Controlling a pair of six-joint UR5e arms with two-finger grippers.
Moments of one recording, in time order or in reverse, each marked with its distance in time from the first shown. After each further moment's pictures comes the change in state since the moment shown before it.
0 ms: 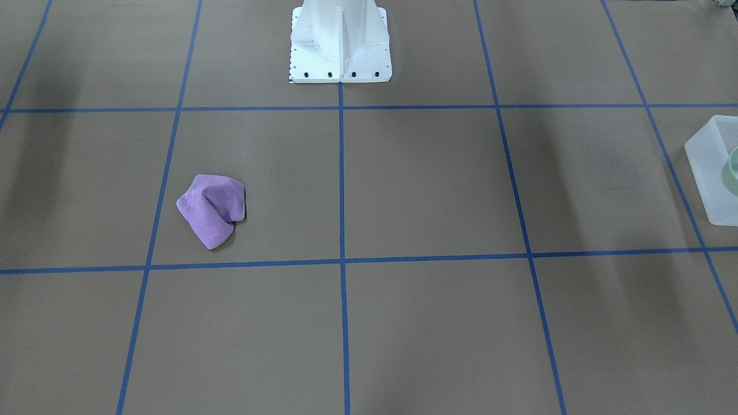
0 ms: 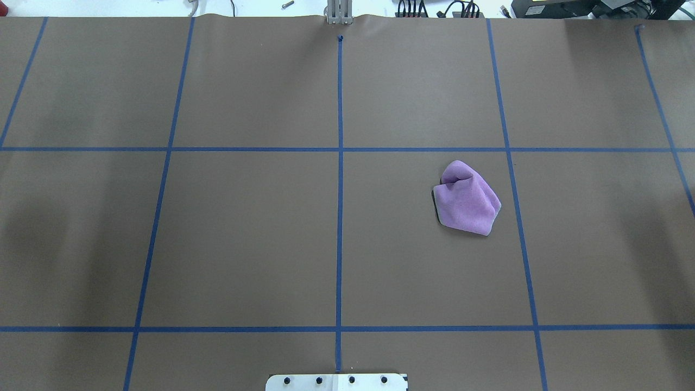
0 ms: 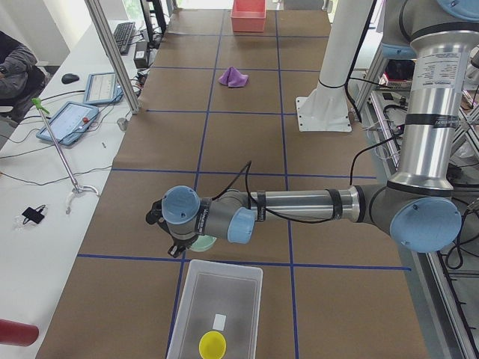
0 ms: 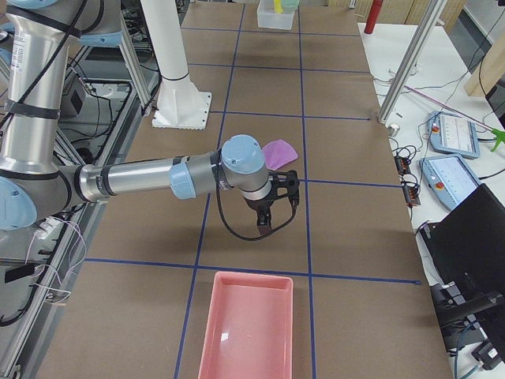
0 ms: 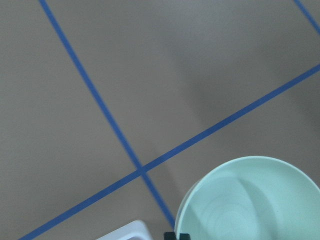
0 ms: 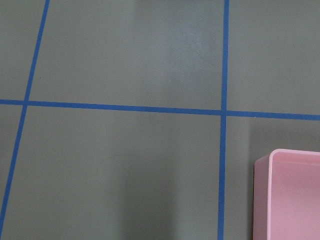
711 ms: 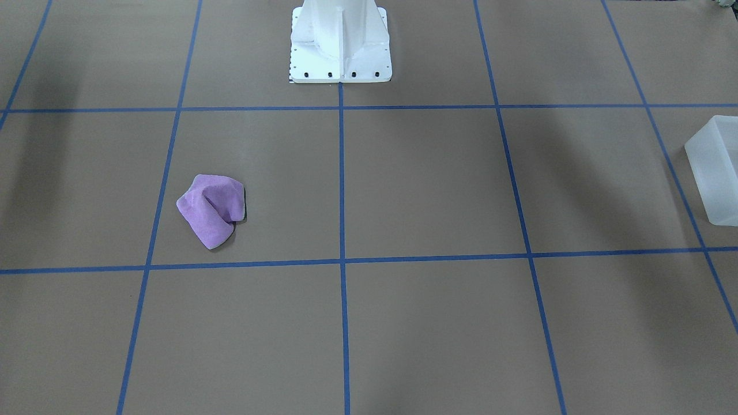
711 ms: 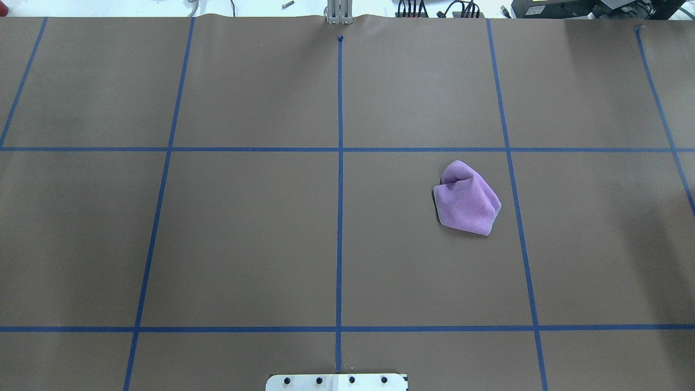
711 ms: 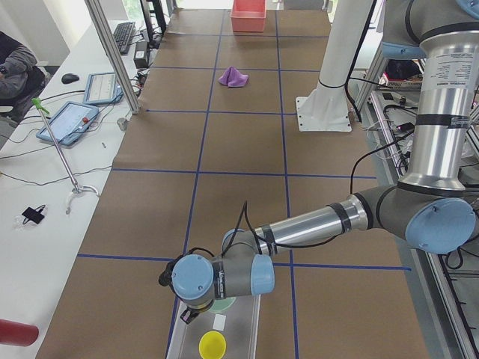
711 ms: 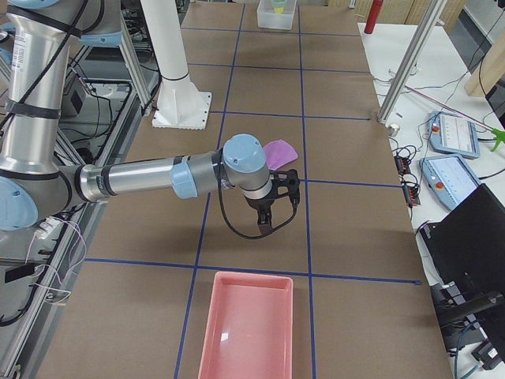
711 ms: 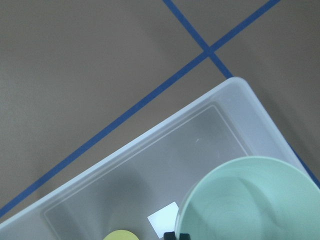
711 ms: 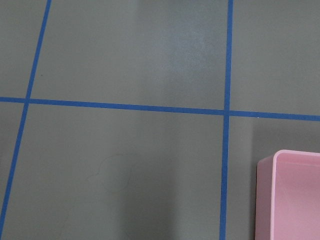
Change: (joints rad) left arm -0.090 0.007 0.296 -0.171 0.038 0.159; right arm -0.009 0.003 0.001 0.002 -0.002 0.000
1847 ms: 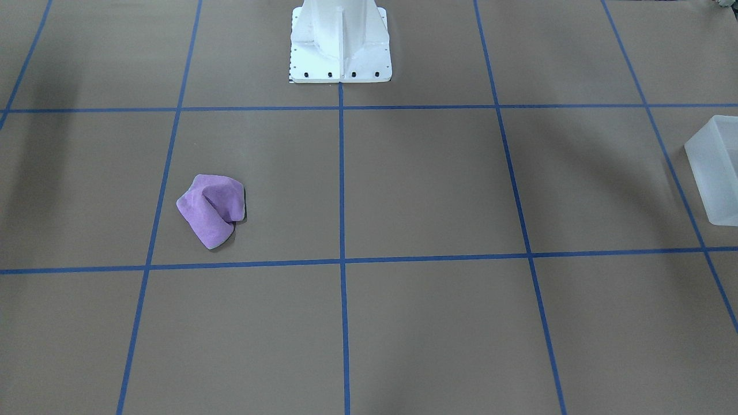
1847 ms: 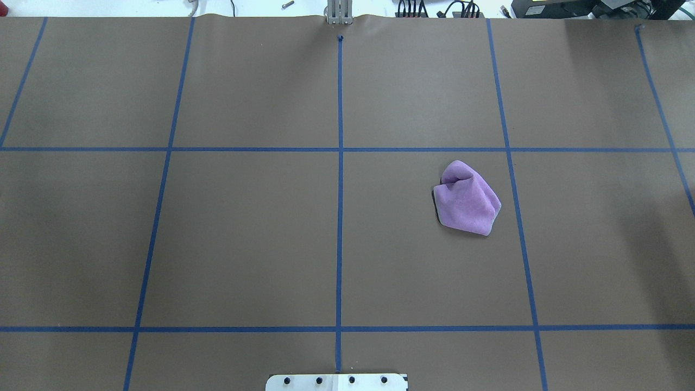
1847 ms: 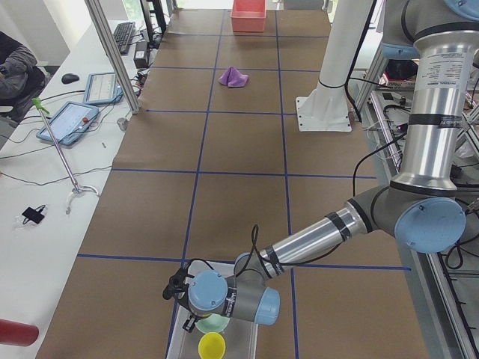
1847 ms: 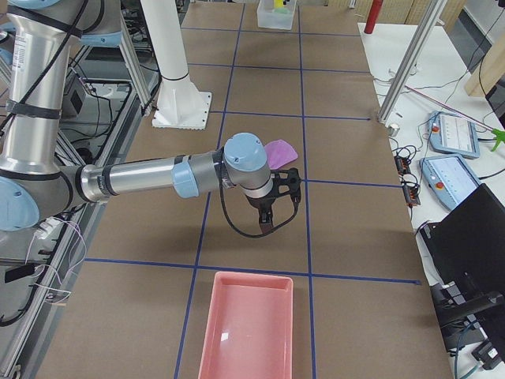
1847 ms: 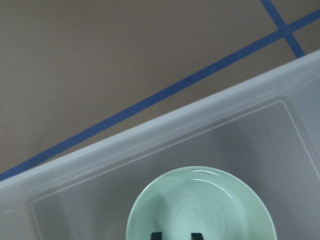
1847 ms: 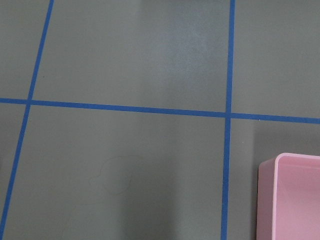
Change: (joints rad) left arm 0.088 -0.009 0.118 -0.367 -0.017 -0.378; right arm -0.002 0.008 0.001 0.000 0.000 0.007
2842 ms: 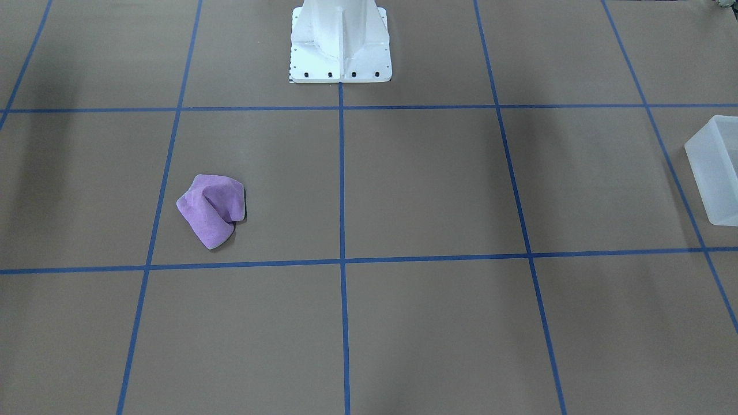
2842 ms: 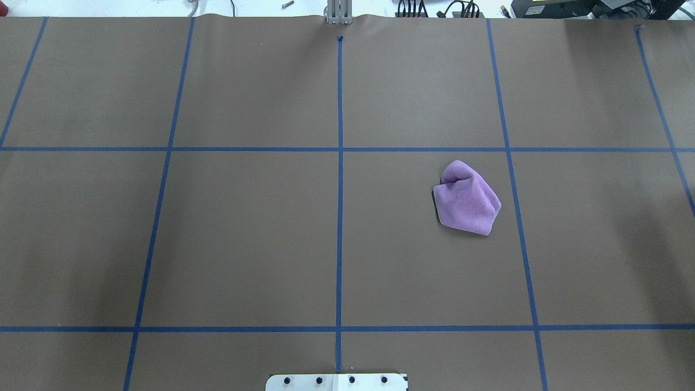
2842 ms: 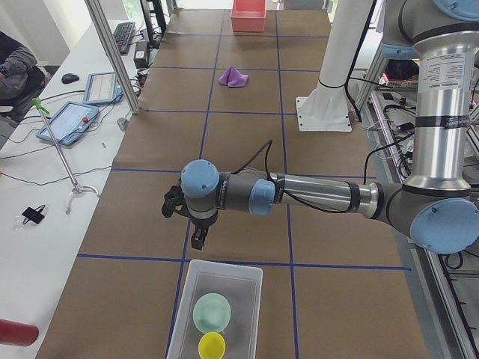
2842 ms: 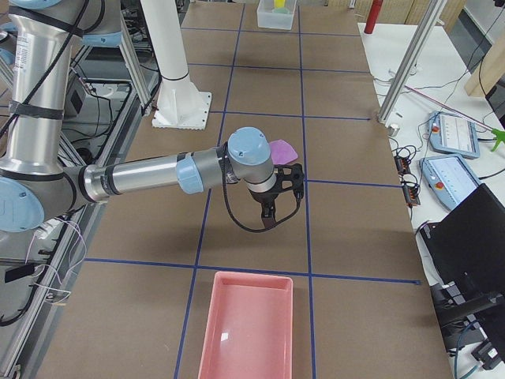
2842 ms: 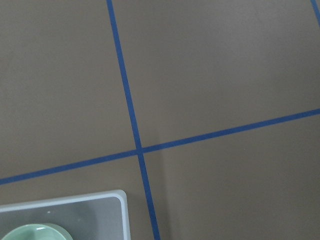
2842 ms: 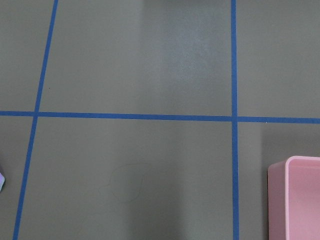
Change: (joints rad) left arm 0.069 0.135 -0.670 0.689 -0.042 -0.208; right arm -0.014 0.016 0.009 -0.001 0.001 0.068
